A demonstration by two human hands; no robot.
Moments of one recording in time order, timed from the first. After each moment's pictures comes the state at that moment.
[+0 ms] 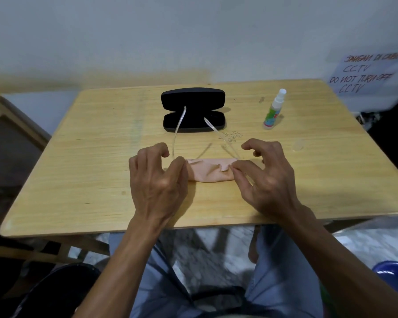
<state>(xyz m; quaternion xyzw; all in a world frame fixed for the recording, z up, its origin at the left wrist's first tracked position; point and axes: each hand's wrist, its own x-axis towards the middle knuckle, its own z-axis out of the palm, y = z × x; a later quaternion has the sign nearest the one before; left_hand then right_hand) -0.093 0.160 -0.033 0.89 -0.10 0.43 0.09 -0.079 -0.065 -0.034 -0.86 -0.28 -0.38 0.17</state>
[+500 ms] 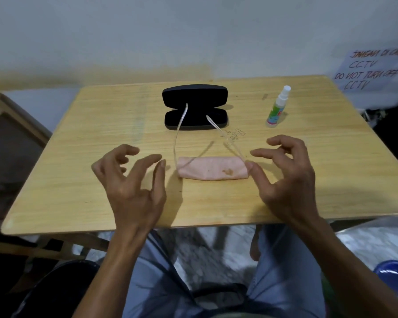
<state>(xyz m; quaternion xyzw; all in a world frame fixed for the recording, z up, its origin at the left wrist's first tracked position) -0.116 0.179 -0.022 0.87 0.02 0.43 0.25 -0.093 -0.076 -0.026 -0.88 -0.12 -0.29 0.35</state>
